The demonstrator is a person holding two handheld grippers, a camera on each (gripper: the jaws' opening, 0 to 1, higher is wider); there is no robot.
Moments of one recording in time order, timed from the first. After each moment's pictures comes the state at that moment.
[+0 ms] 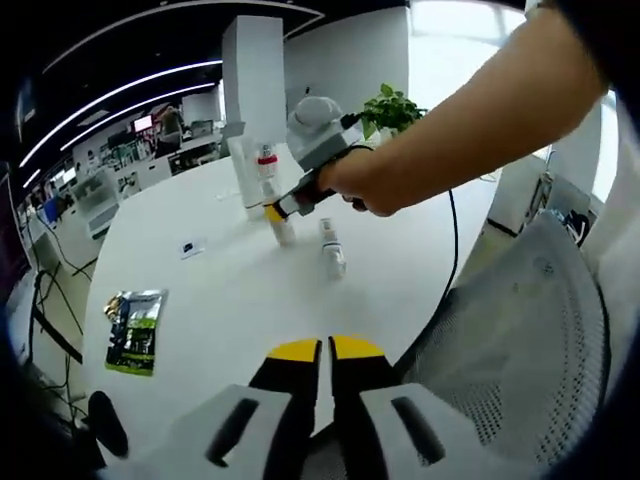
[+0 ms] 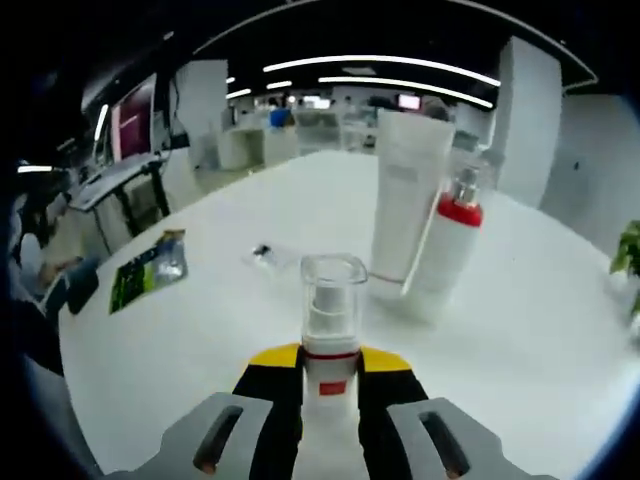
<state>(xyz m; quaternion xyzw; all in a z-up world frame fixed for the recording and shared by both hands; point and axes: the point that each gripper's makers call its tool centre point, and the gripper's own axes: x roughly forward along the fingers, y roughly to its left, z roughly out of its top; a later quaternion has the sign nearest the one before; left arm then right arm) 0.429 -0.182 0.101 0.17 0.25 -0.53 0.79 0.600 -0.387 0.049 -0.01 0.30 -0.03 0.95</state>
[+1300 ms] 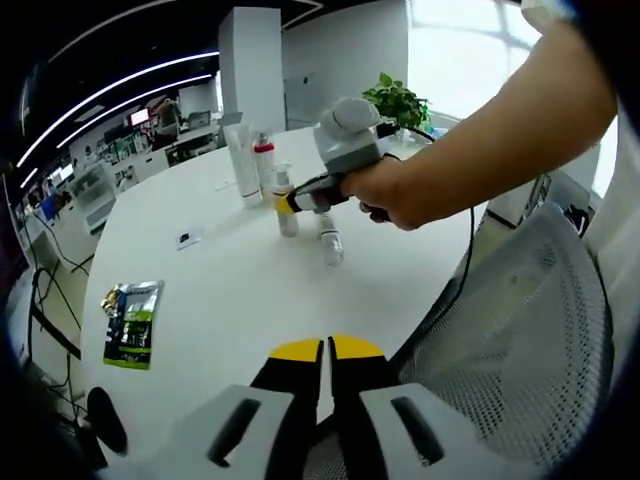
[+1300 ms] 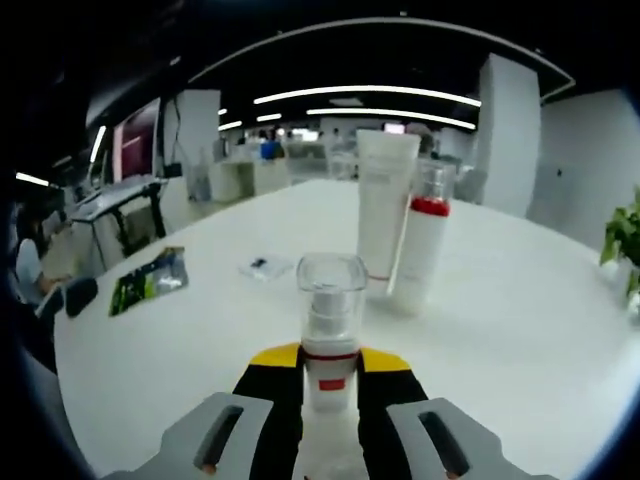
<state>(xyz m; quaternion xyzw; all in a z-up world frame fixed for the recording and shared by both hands) 0.426 -0.181 0.091 0.19 0.27 -0.53 0.78 0.583 -0.394 0.050 0.00 0.25 -0.07 0.97</state>
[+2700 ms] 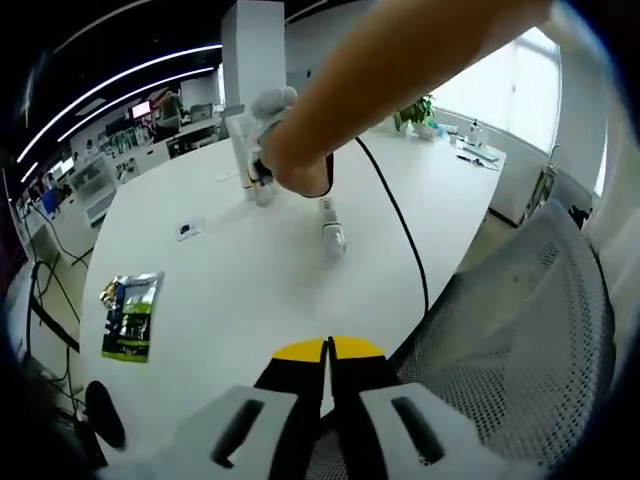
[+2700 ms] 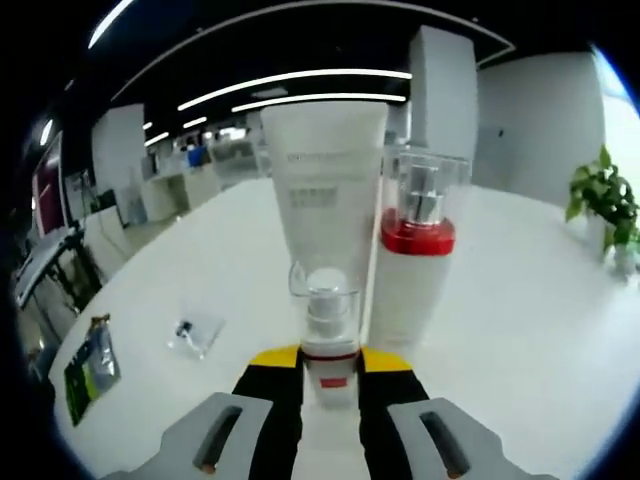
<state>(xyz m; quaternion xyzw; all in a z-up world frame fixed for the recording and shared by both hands) 0.428 -0.179 0.085 0.19 0.29 -0.52 0.78 0.668 -0.441 0.047 0.07 0.26 -0.20 0.94</state>
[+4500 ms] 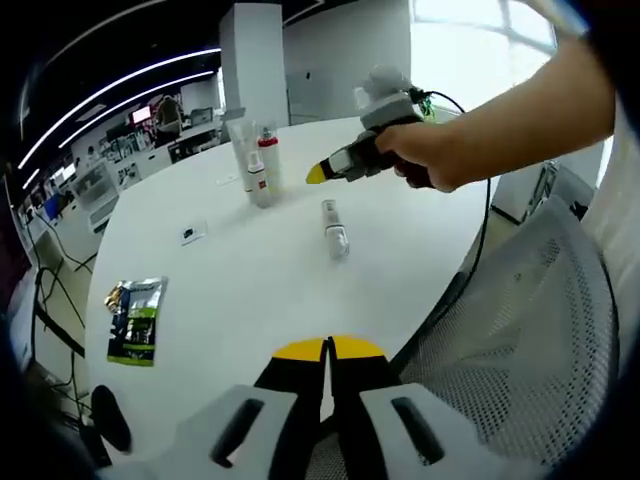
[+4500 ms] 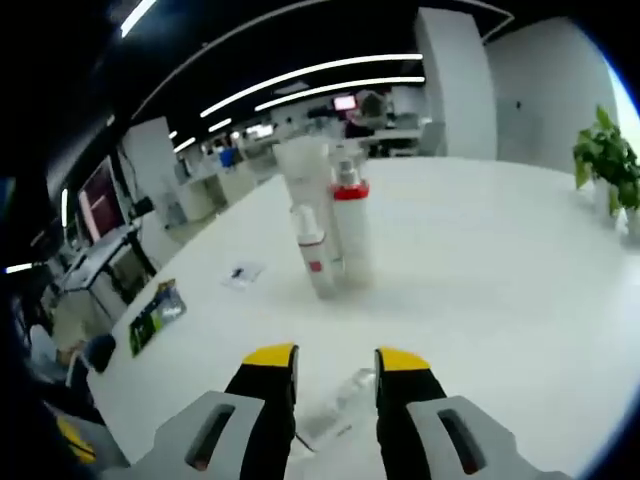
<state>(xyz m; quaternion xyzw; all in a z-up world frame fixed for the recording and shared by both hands) 0.430 -0.177 0.087 0.20 0.28 -0.52 0.78 0.517 -0.422 0.063 0.12 0.31 -0.08 0.94</state>
